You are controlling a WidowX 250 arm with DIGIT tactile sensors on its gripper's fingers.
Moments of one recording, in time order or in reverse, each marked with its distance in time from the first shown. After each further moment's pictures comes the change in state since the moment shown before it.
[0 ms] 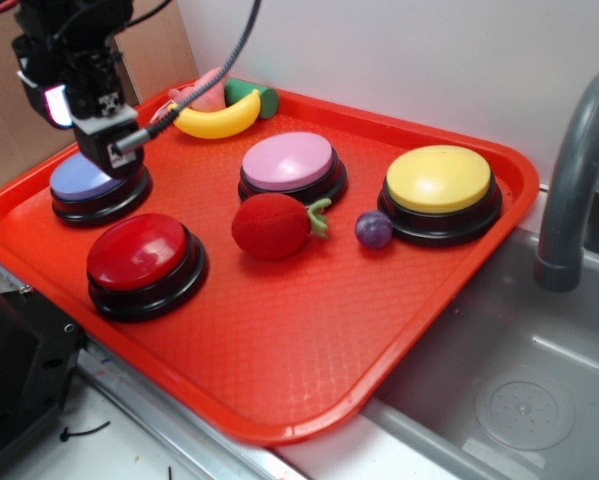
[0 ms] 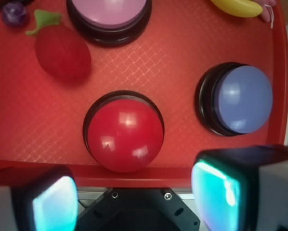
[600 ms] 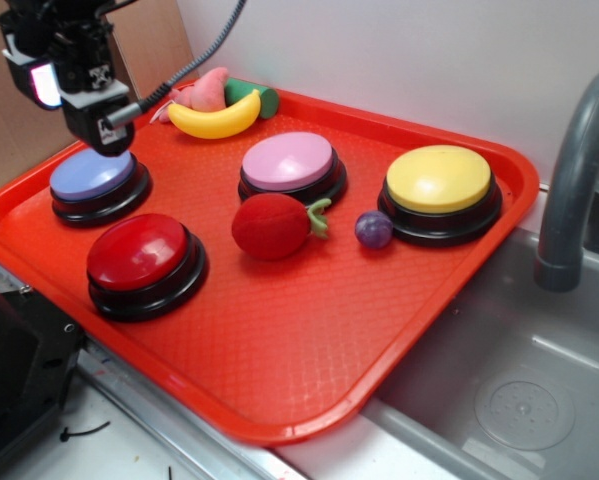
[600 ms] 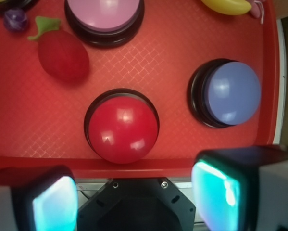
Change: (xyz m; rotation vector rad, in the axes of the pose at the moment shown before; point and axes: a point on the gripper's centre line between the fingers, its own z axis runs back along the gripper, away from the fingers) arm -0.003 0.002 0.014 0.000 0.024 0.048
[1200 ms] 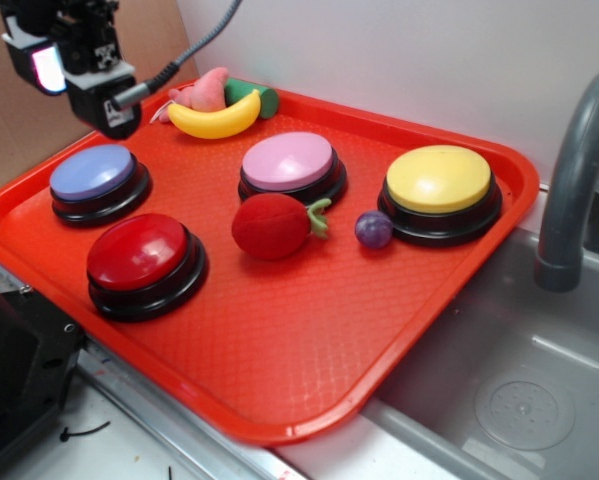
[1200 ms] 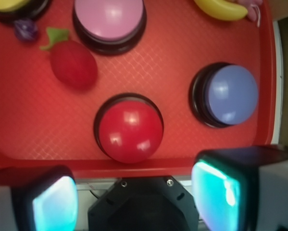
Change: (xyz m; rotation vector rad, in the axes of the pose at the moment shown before) arm 0.004 -0.010 0.012 -0.011 -0.017 -0.002
